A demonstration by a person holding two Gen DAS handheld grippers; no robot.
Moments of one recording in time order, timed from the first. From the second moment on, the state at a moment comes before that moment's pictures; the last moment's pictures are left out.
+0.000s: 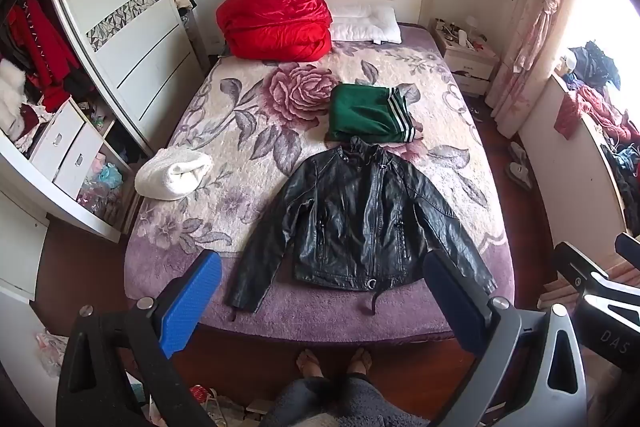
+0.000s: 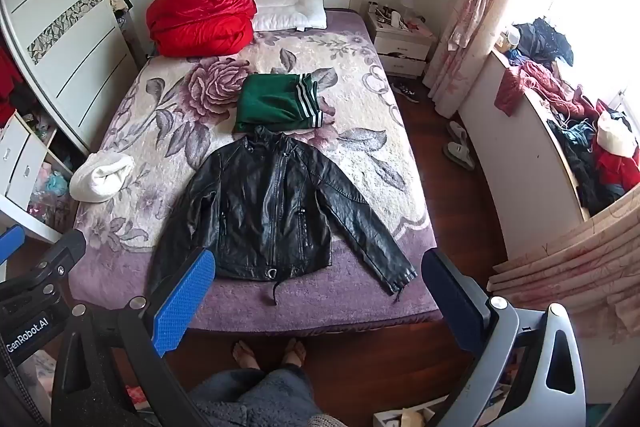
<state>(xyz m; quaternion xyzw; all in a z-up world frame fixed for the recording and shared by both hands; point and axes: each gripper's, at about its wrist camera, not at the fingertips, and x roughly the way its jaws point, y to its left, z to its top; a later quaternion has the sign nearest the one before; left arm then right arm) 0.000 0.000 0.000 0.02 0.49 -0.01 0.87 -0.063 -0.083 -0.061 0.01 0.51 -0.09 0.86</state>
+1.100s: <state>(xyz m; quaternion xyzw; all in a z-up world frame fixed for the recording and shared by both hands) 0.000 0.000 0.000 0.02 0.49 -0.01 0.87 -0.051 -0.081 -0.063 0.01 0.51 -0.08 0.85</state>
